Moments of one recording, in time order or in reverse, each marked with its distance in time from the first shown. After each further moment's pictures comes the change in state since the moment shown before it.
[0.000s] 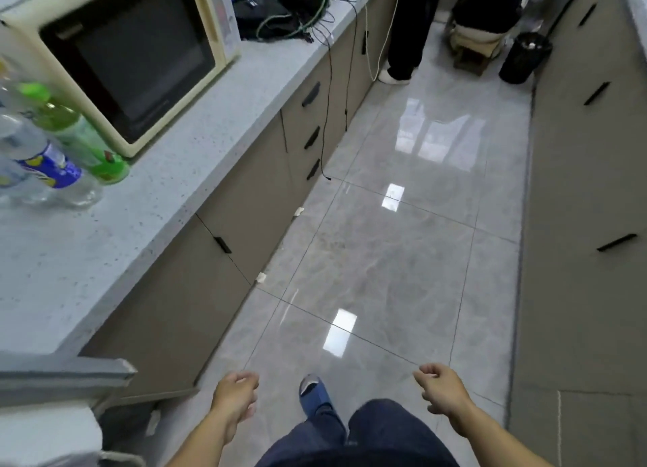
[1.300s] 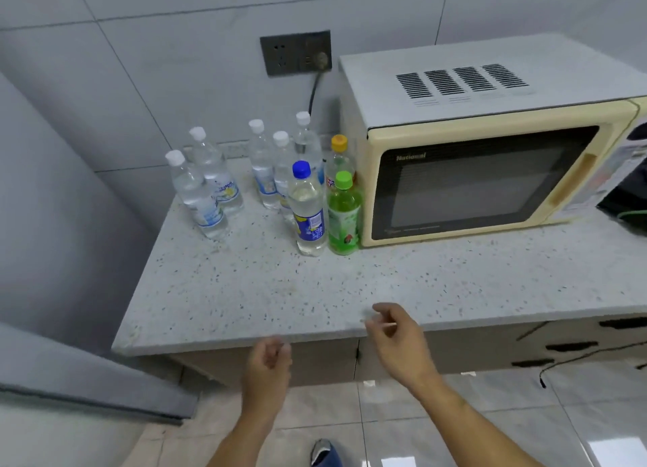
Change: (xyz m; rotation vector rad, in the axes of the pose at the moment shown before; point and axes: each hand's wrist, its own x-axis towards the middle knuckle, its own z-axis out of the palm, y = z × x) left_hand 0.037 0.230 -0.078 -0.736 0.890 0.228; right_hand -0.005 -0.515 0.279 -0.523 -0.798 -1.113
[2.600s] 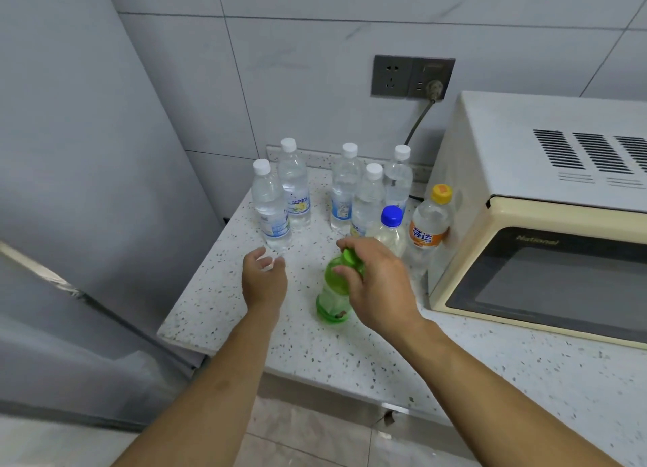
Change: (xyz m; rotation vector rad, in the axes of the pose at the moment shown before) left_hand 0.175 0.121 -0.045 -0.237 0.482 -0.014; right_hand 0.106 -0.190 0.074 -0.368 -0.181 -0.733
